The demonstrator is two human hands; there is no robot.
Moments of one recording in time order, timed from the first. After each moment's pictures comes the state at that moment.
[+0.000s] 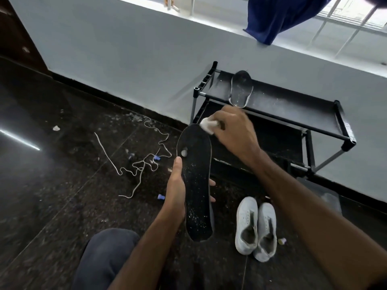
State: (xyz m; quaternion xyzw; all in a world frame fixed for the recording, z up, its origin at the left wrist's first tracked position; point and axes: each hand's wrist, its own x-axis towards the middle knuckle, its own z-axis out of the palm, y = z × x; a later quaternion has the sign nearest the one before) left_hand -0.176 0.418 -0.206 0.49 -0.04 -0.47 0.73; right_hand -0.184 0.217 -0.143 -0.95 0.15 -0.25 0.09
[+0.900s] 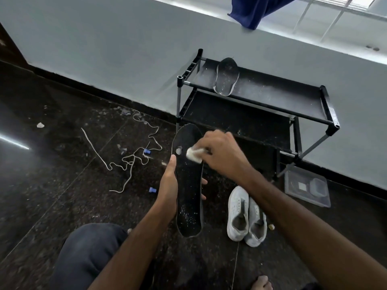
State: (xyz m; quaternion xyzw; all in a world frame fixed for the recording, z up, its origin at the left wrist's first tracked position) left_hand -0.195 0.404 -0.223 0.51 -0.04 -0.50 0.70; right_hand -0.248 0.240 -0.177 -0.97 0.12 -0.13 0.14
